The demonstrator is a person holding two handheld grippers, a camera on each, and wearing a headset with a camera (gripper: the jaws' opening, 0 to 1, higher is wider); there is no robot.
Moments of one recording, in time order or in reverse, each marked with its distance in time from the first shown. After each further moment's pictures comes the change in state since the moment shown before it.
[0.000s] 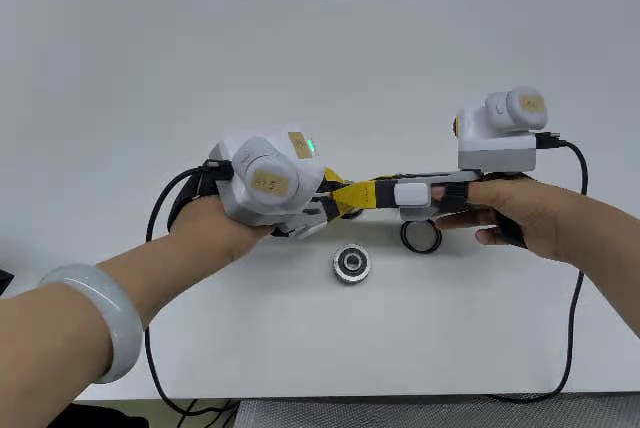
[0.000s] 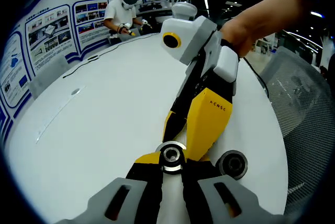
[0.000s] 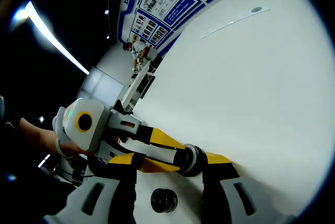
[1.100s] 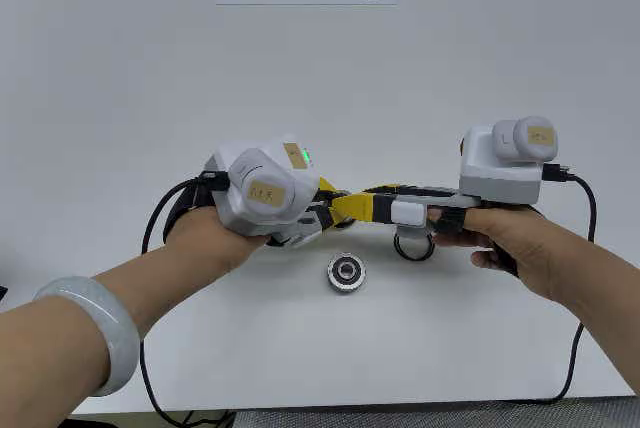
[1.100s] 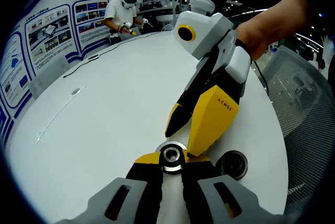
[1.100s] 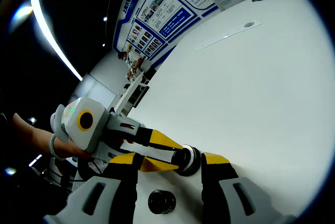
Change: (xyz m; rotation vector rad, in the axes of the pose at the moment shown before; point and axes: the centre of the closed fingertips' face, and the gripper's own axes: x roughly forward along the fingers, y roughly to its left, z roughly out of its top) left arm 0.000 0.000 0.000 0.001 0.009 0.008; right arm -0.007 -0.001 0.003 -0.037 -0.107 -0.084
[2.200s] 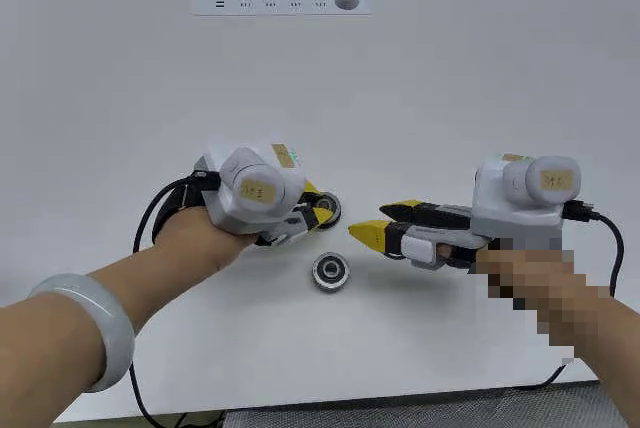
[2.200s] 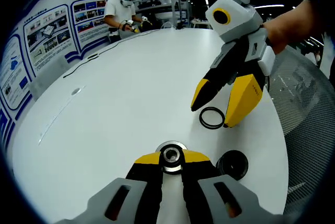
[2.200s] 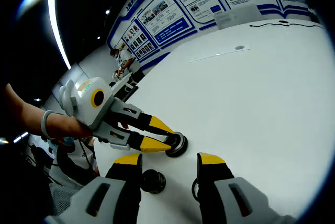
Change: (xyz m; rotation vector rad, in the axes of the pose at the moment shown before) left arm 0.000 0.001 0.000 0.013 0.025 0.007; right arm -0.044 -0.008 -0.010 -0.145 -0.073 -0.173
